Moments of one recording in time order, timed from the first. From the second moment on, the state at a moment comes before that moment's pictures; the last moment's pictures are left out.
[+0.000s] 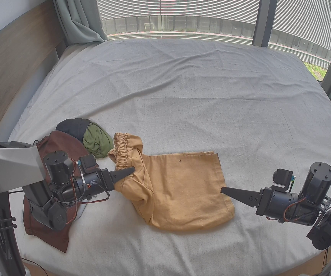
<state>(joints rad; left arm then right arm) -0.24 2.23 -0.56 -1.55 -0.70 -0.60 0.48 1.85 -0.16 -1.54 0.45 0.71</state>
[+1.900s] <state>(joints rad) -0.48 2.34 -0.77 -1.55 -0.60 -0.76 0.42 1.84 -0.22 -1.54 0.45 0.71</state>
